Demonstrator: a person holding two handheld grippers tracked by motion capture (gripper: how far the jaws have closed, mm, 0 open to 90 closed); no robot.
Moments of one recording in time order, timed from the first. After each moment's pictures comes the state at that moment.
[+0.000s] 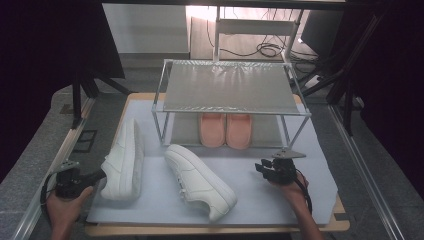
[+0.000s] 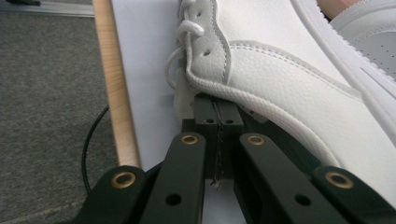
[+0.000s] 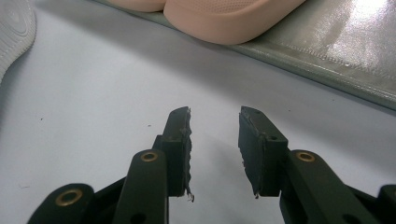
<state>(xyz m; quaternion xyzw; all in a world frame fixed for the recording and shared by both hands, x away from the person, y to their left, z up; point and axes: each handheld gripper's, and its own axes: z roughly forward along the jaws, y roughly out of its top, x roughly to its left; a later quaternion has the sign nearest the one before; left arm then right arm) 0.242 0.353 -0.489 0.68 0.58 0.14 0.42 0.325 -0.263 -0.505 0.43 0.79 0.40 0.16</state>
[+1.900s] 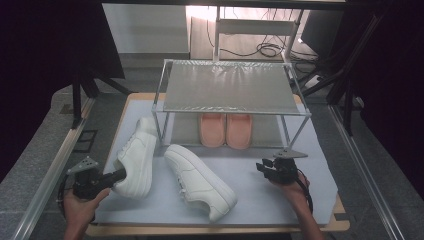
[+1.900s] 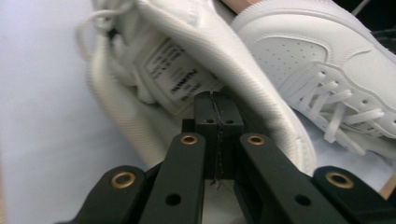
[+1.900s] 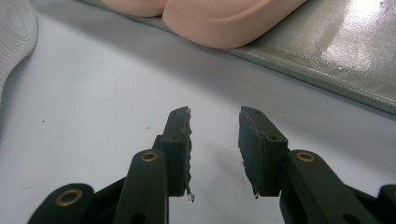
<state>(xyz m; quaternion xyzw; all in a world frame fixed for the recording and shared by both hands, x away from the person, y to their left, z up) 0.240 0.301 -0.466 0.72 0.51 0.11 0.46 0.324 -0.265 -0.502 0.43 0.79 0.41 0.16</state>
